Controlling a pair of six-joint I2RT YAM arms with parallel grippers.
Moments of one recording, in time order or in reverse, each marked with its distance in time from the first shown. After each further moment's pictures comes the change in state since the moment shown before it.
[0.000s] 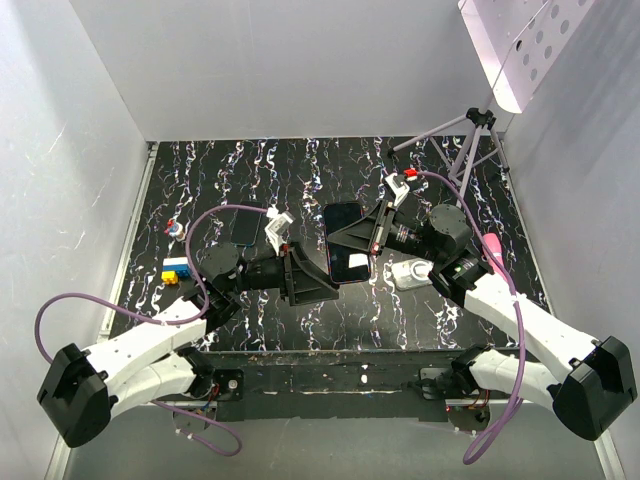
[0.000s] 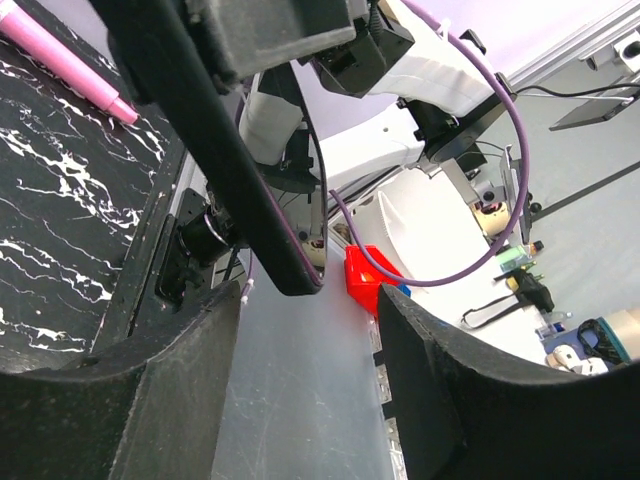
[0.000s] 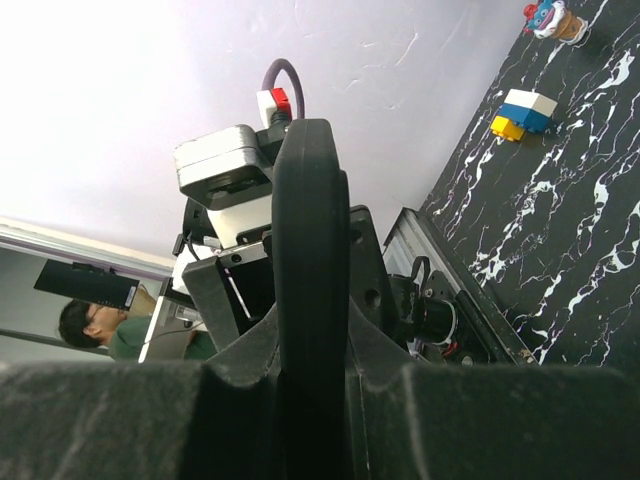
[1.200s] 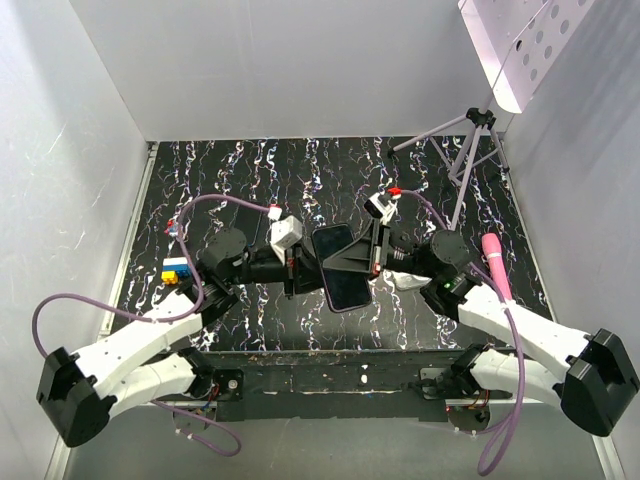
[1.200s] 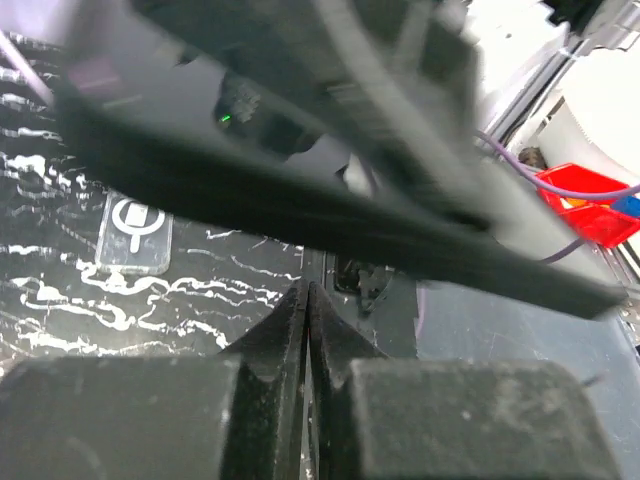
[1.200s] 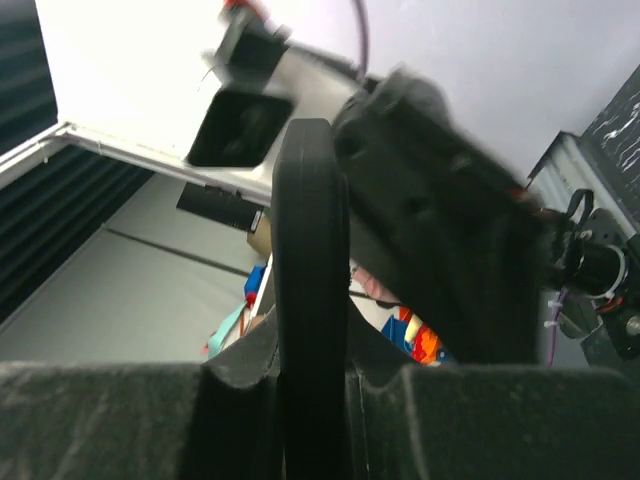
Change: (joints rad) left arm -0.017 -0.023 0.151 -0.321 -0.020 0.712; right arm 0.100 -0.003 -0.132 0.362 -0.069 0.328
